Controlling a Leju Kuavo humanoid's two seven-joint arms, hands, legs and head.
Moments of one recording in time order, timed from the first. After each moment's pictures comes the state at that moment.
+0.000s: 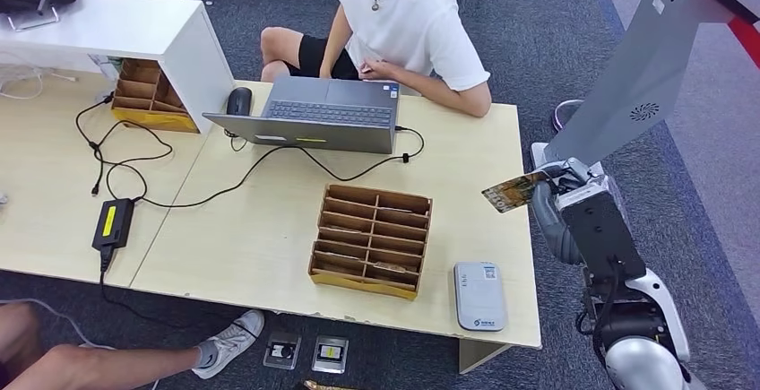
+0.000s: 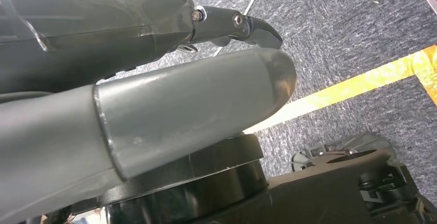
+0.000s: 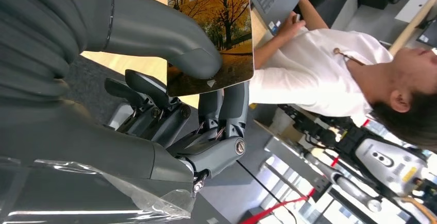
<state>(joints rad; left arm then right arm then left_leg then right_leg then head) -0.10 -0.02 -1.01 -0.34 0.43 0.49 0.26 -0.34 -0.42 0.65 -1.76 0.26 -0.38 0.32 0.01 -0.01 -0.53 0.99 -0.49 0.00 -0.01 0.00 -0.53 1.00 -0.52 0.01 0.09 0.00</state>
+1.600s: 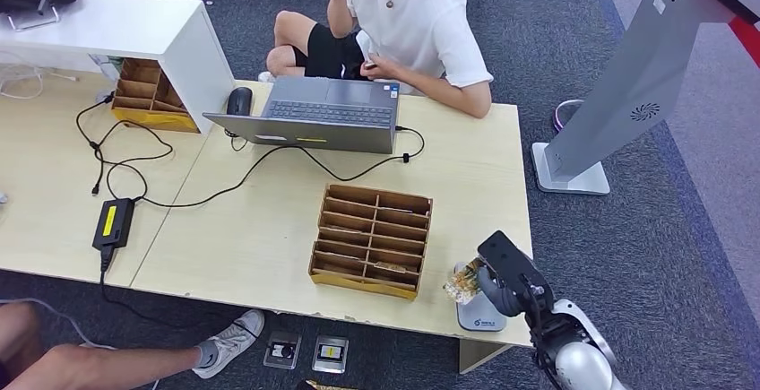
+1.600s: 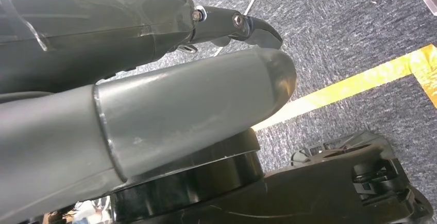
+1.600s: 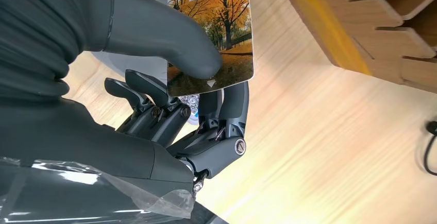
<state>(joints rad) -0.10 0.00 -1.04 -0.40 0.43 0.52 0.32 -0.26 -0.34 0.72 -1.36 0.14 -0.13 0.38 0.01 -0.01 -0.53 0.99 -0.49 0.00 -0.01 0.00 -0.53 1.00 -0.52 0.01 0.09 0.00</state>
